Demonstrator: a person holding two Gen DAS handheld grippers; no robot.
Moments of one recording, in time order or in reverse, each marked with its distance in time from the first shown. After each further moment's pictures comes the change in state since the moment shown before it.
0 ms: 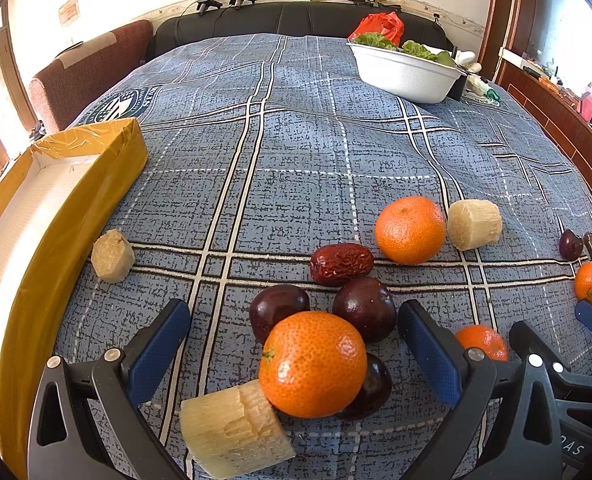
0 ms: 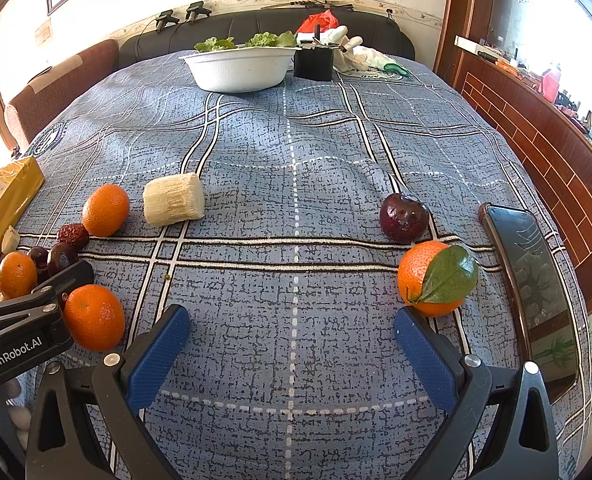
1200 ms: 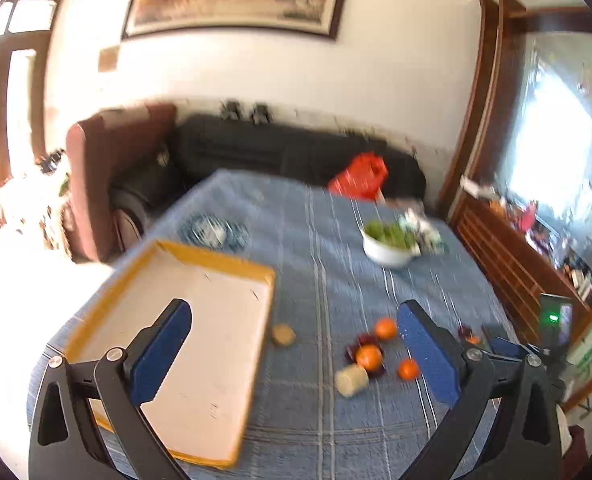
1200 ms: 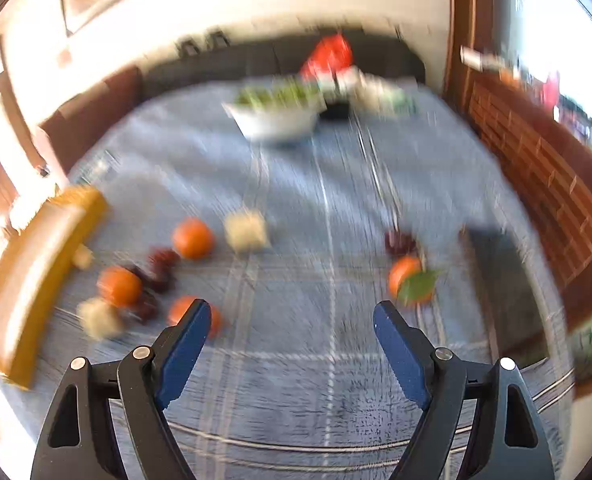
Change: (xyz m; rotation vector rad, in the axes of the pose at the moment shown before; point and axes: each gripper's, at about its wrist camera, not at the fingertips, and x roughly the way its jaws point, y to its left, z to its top) left arm -0.262 0.166 -0.018 -0.126 -0.447 -0.144; right arm -0.108 0.014 0.003 0.017 -0.113 0.109
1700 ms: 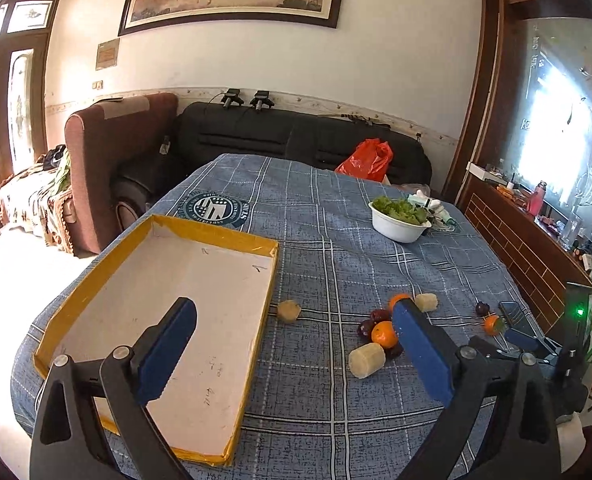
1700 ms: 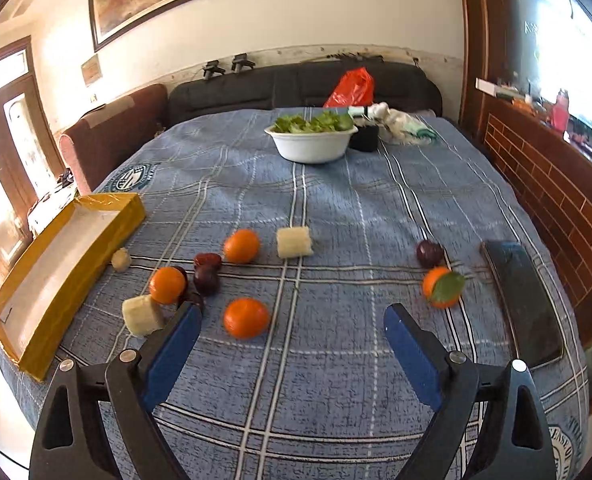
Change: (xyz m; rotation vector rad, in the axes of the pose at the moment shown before) left arm 0.046 -0.001 -0.045 0.017 0.080 0.017; right arm 0.002 0.021 -0.026 -0.023 -0.056 0.041
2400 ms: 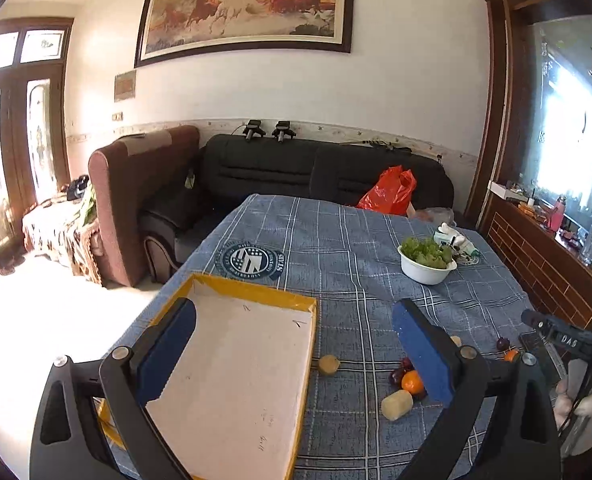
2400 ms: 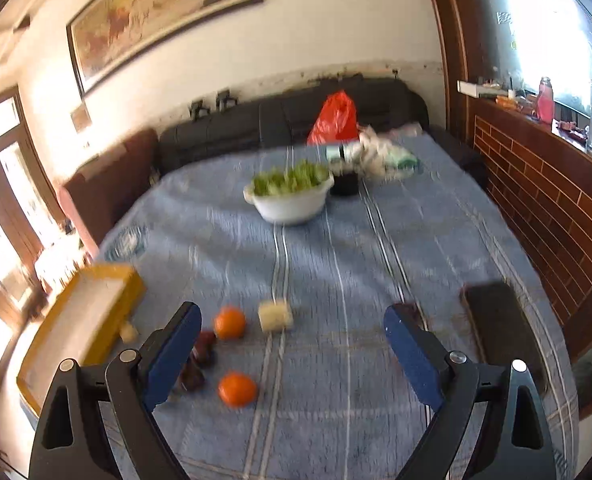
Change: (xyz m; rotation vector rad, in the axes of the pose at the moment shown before) left arm -0.034 0.012 0.067 0.071 -0.096 0.093; right arm -0.031 -0.039 0.063 0.131 -0.125 0.059
